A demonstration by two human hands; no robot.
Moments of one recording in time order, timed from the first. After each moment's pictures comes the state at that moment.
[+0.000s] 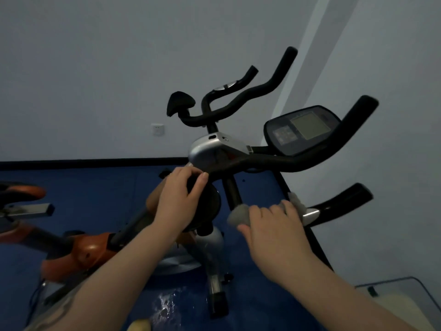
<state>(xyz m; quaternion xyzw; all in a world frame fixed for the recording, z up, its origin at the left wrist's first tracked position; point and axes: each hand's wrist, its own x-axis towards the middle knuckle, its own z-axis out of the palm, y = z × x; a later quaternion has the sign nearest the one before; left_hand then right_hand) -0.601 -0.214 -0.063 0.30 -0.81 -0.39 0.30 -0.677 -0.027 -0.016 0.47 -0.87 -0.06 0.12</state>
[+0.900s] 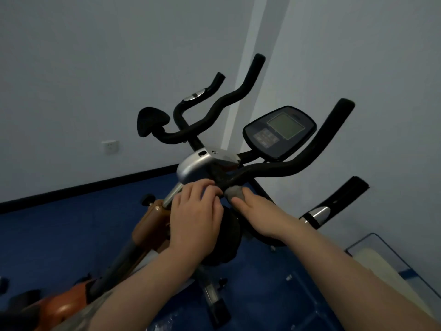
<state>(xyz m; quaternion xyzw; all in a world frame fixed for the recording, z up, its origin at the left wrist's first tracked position) -0.610 -0.234 -0.063 0.13 -0.91 -0.22 0.34 -0.705 -0.110 -0.014 0.32 -0.92 0.14 -0.20</state>
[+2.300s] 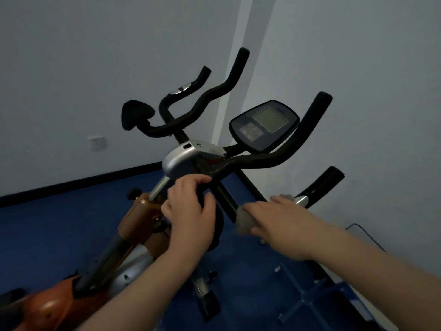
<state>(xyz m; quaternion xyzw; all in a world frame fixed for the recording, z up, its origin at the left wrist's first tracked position) -0.600 -0.197 -0.038 0.22 -0.81 -0.44 0.31 -0.681 -0.034 0.017 0.45 -0.87 -0.15 -0.10</state>
